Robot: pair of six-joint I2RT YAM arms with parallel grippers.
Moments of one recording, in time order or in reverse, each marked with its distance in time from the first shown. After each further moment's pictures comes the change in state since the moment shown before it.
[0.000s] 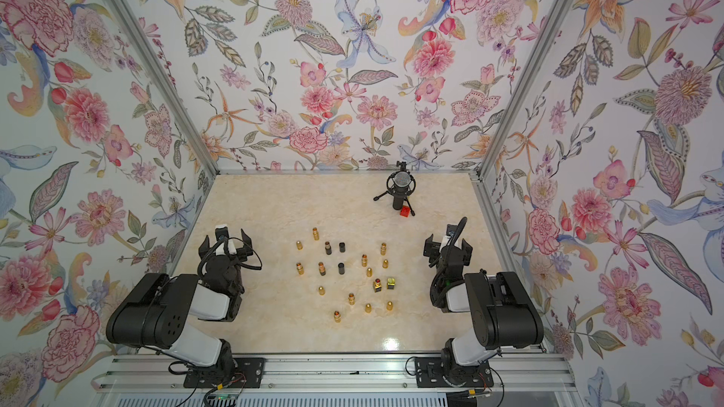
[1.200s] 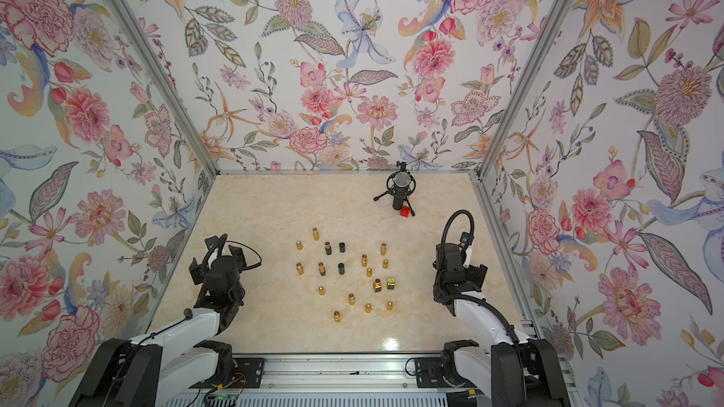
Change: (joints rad) left arm -0.105 -0.428 -0.045 -0.636 -0.369 -0.145; right arm 0.067 -0.441 0.084 -0.935 0.352 0.259
